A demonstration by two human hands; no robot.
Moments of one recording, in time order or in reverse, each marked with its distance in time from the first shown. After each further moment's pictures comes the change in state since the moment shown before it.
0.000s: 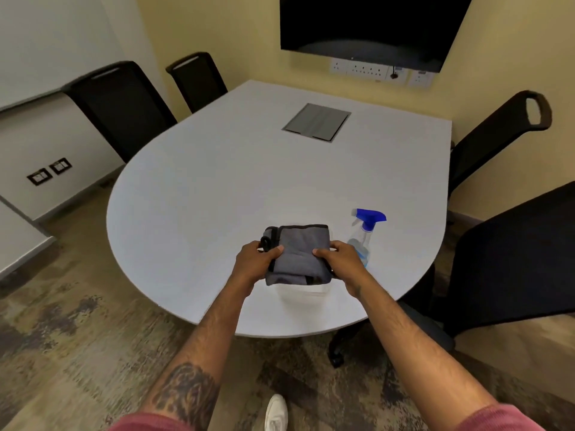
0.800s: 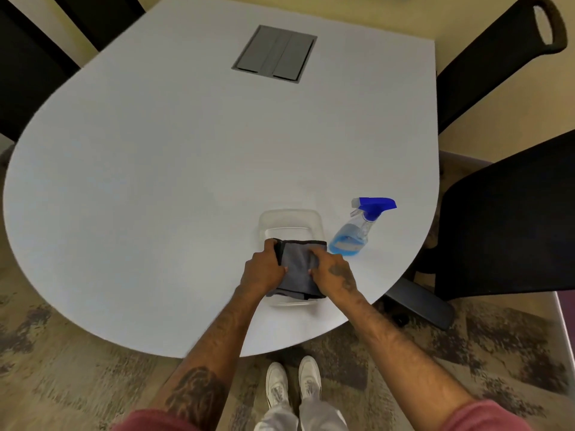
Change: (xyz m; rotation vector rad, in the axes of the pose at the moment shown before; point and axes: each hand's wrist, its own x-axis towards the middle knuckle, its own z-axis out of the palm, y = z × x) left_hand 0.136 -0.044 0.067 0.799 -0.318 0.047; right_hand 0.095 0.056 0.035 -0.760 0.041 0.094
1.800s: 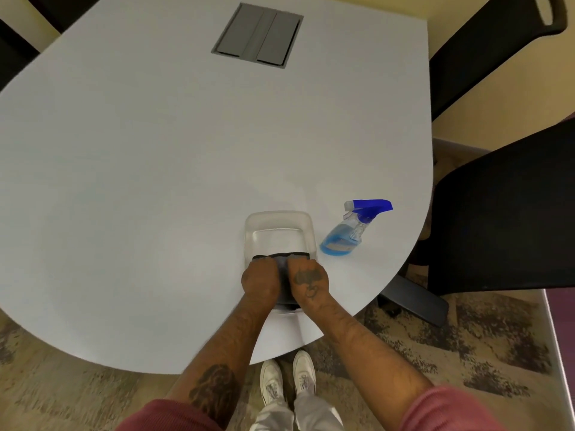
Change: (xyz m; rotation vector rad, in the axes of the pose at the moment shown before) left_hand 0.025 0.015 0.032 0.537 -0.057 -0.027; right_hand 0.032 -0.004 0.046 0.002 -0.019 -0.044
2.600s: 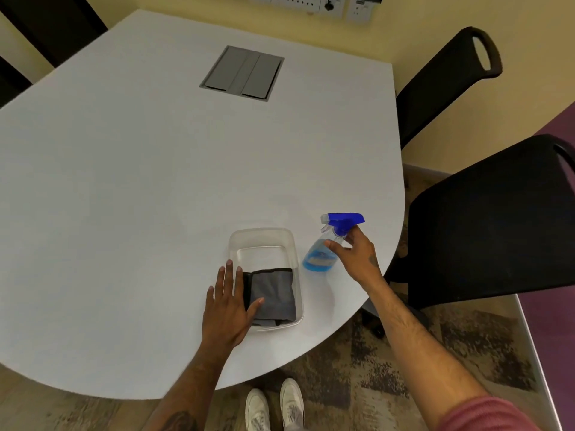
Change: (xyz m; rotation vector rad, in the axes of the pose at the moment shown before) left_hand -0.010 -0.057 0.063 -0.163 0.355 0.182; right_hand 0.007 0.085 -0.119 0.707 0.366 -0.054
